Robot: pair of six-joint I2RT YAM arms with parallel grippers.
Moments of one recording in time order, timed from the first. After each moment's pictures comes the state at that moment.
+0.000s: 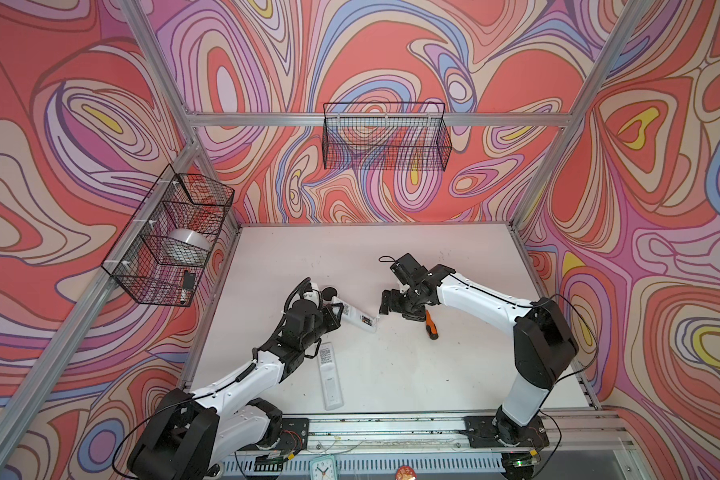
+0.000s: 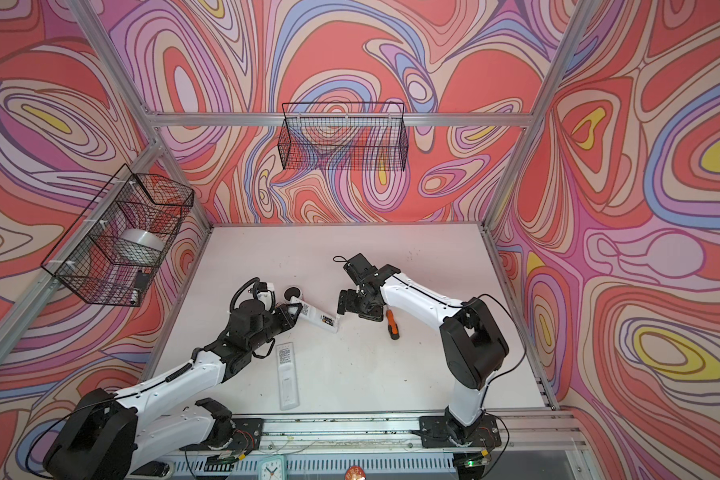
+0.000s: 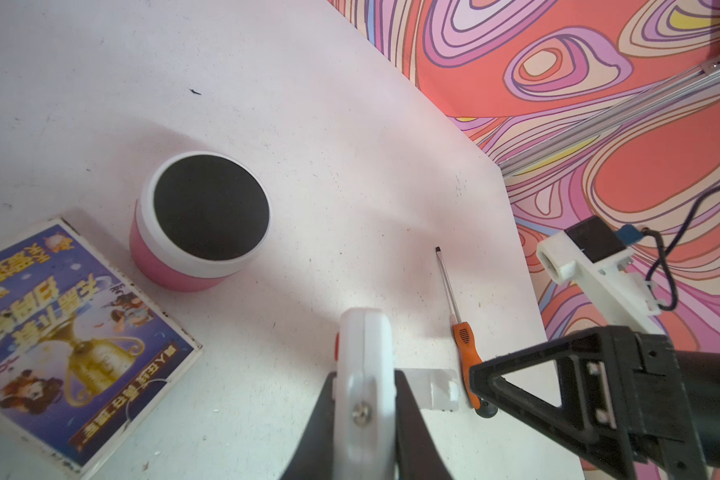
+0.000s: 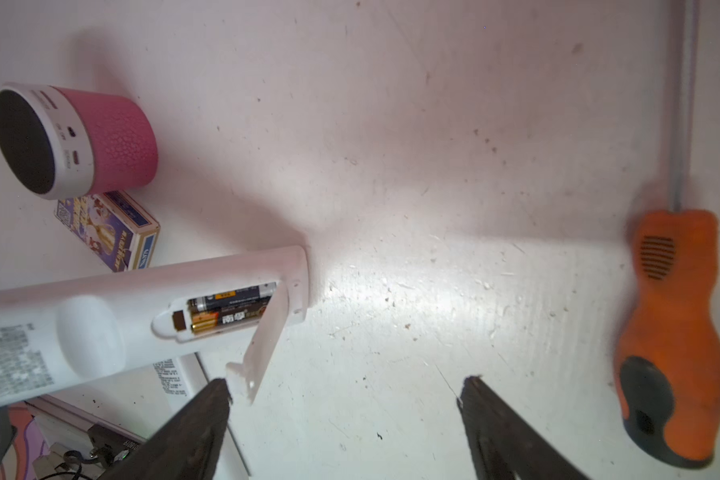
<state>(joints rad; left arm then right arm) -0.47 1.11 0.40 0.25 0.07 -0.84 0.65 1.76 1.34 -0.80 -0.17 0.77</state>
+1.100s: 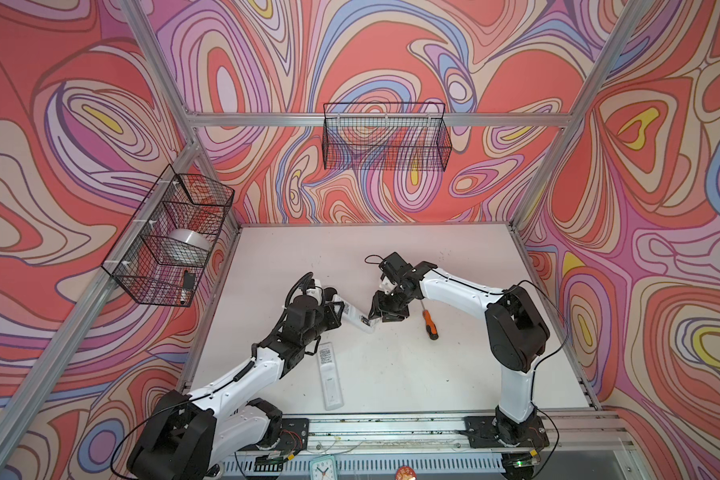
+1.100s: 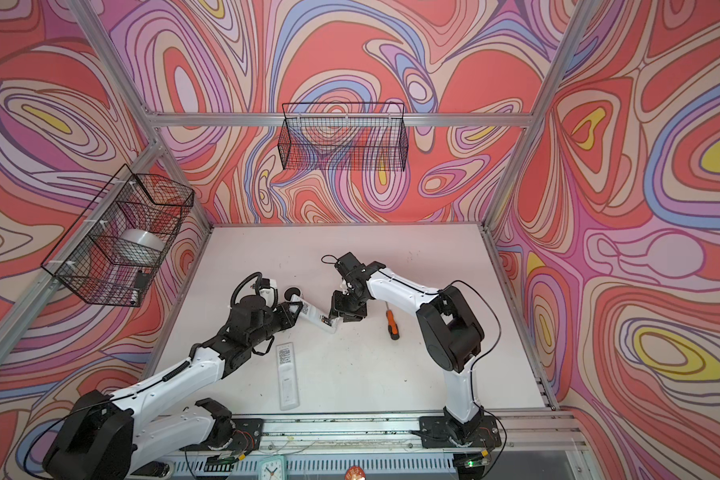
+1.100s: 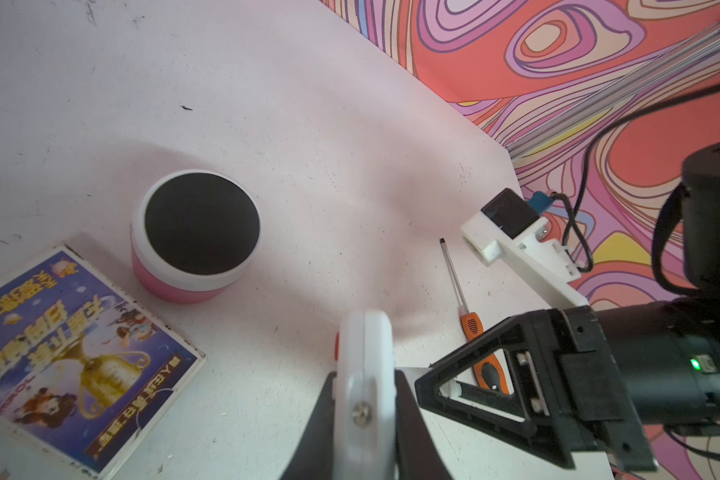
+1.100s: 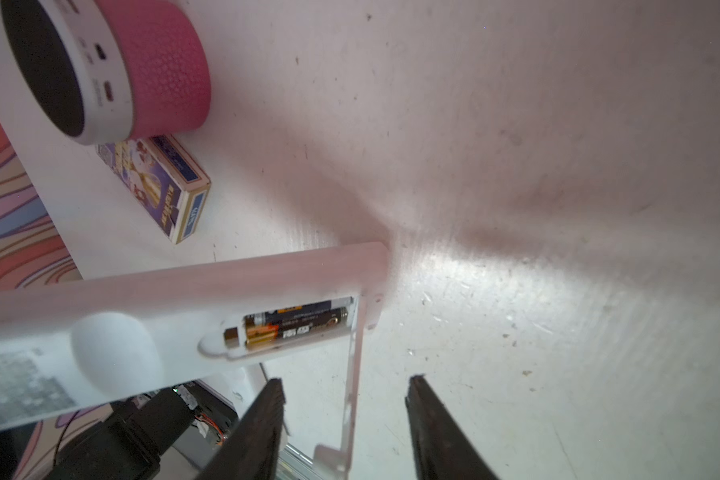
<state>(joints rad) -0.47 1.10 0.46 0.16 0.08 -0.76 0.66 1.95 1.47 -0.78 -0.42 0.70</state>
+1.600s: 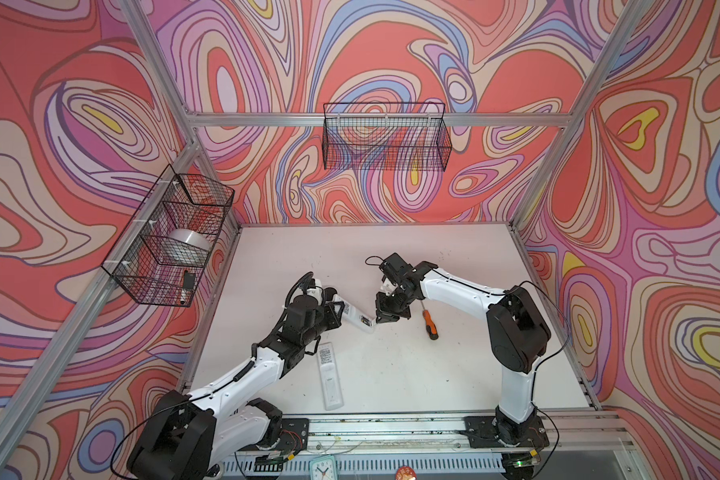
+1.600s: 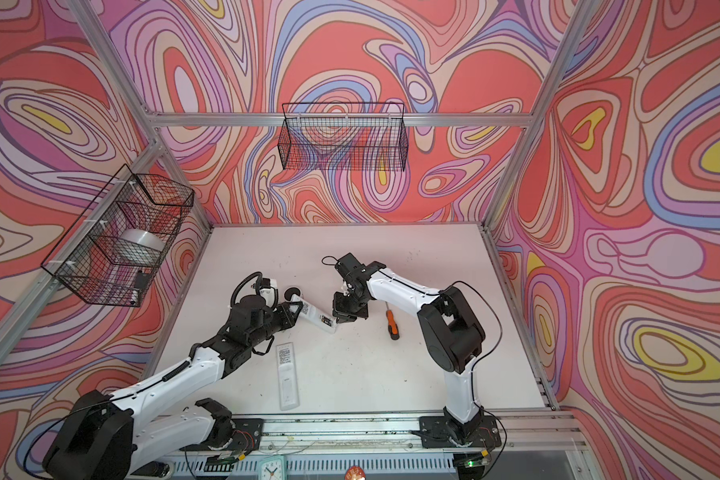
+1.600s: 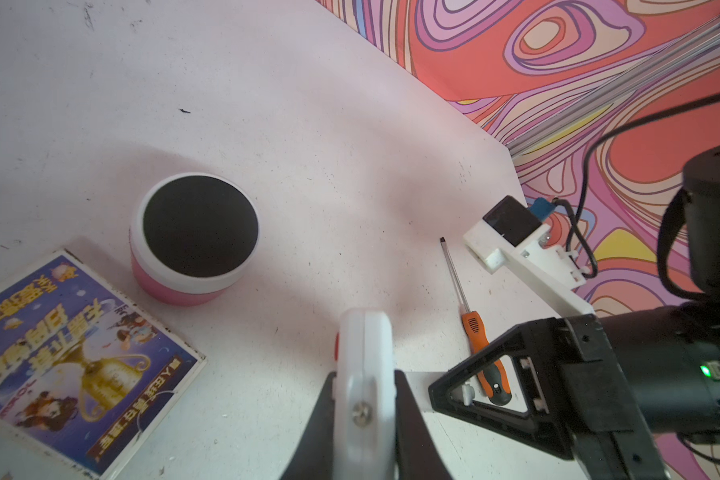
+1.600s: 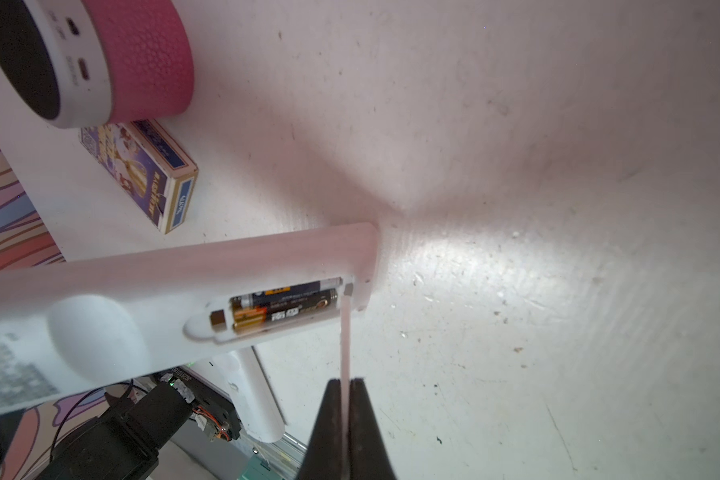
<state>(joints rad) -0.47 1.10 0.46 0.15 0.08 -0.74 0.66 1.93 1.47 -0.84 -0.40 0.69</state>
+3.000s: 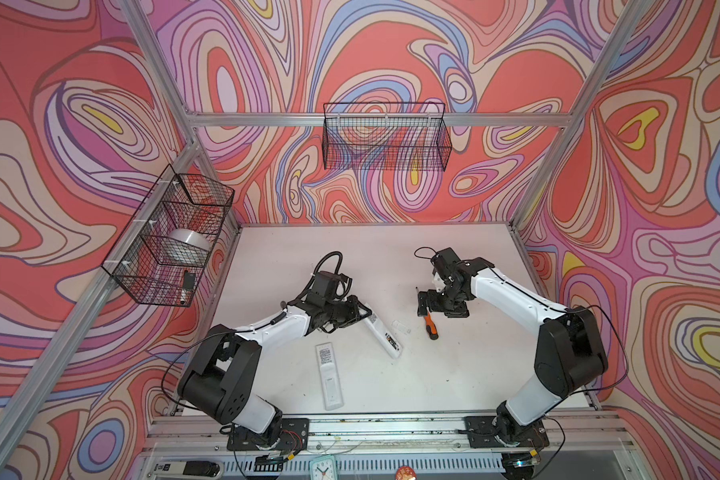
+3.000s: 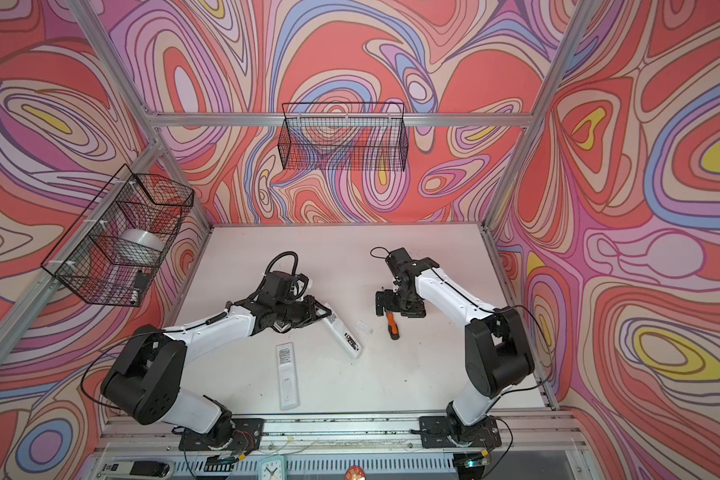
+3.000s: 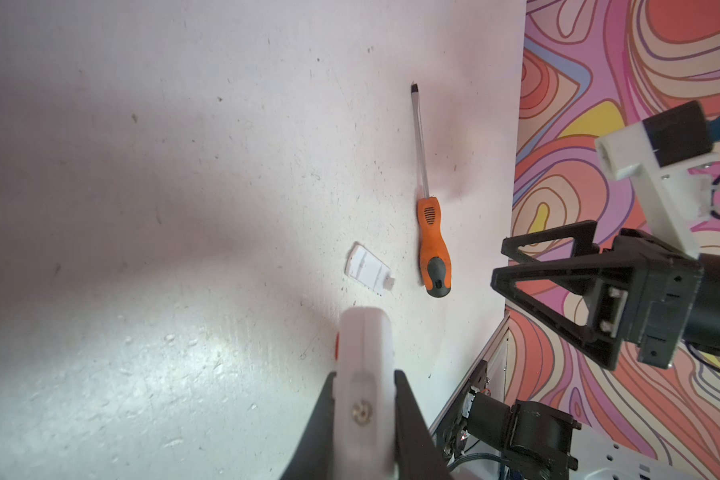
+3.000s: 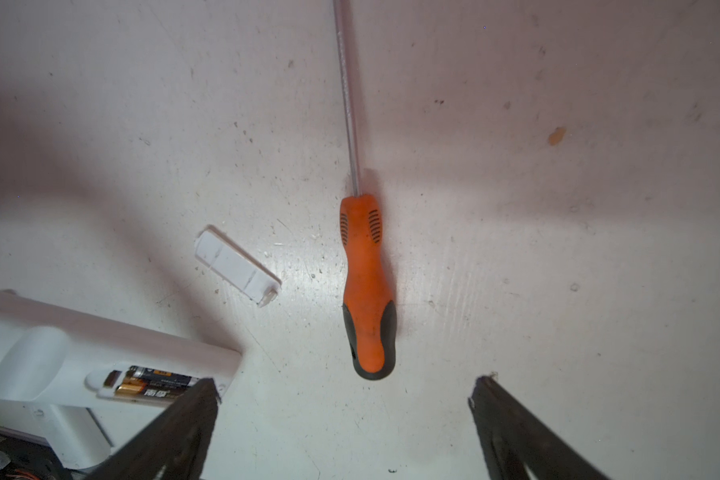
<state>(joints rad) -0.47 1.54 0.81 -0.11 0.57 -0.80 0.39 1.65 1.25 -0.99 -0.14 0.40</state>
